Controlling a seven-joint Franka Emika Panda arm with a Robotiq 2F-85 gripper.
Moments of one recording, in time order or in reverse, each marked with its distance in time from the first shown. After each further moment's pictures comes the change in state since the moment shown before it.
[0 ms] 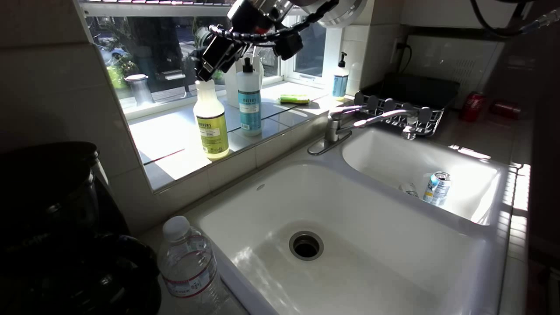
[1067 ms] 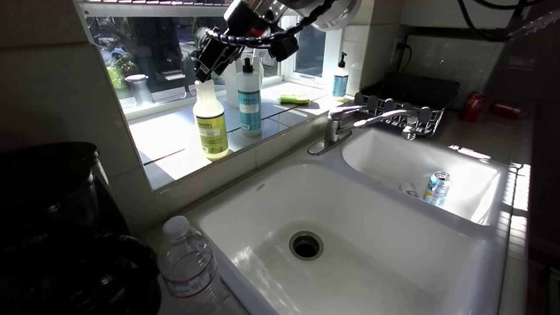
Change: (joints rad) arm 0.003 0.036 0.001 0.045 0.004 0.000 0.000
